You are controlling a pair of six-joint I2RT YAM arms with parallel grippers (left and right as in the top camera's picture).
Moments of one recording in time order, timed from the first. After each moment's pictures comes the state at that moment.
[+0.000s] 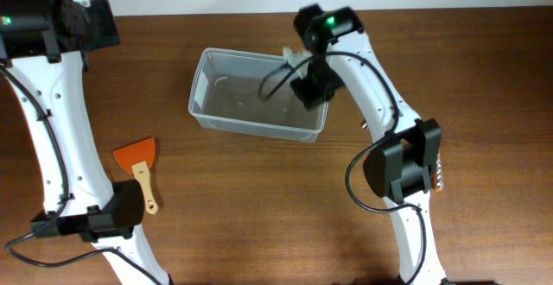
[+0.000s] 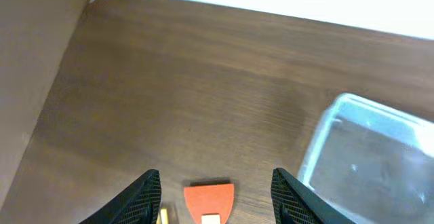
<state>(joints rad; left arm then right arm) 0.06 2.06 2.75 -1.61 -0.19 -0.06 0.37 2.41 2.49 -1.60 -0.17 -0.21</state>
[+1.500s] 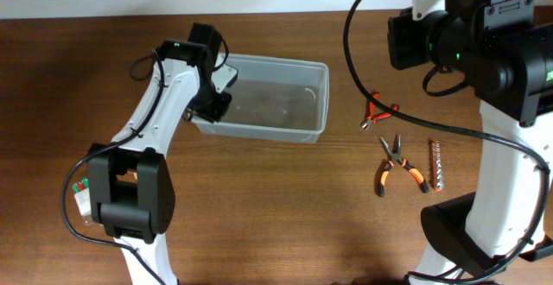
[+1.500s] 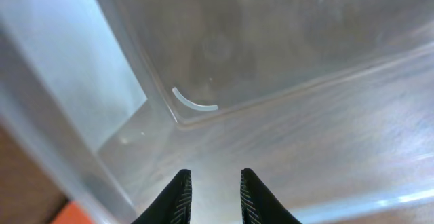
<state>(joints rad) -0.22 2.06 1.76 -1.19 -0.02 0.27 0.27 1.92 2.86 -1.69 0.05 -0.03</state>
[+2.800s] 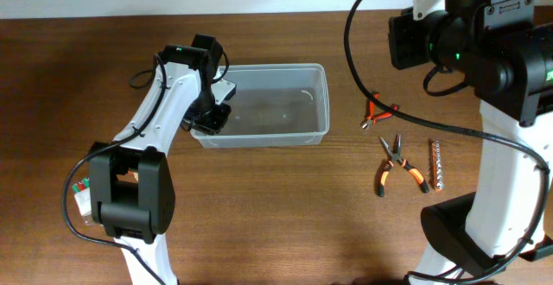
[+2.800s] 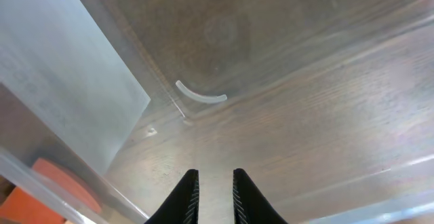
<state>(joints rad) -0.22 2.06 1.73 -1.27 -0.01 0.22 0.27 1.92 2.86 -1.69 0.06 -0.03</state>
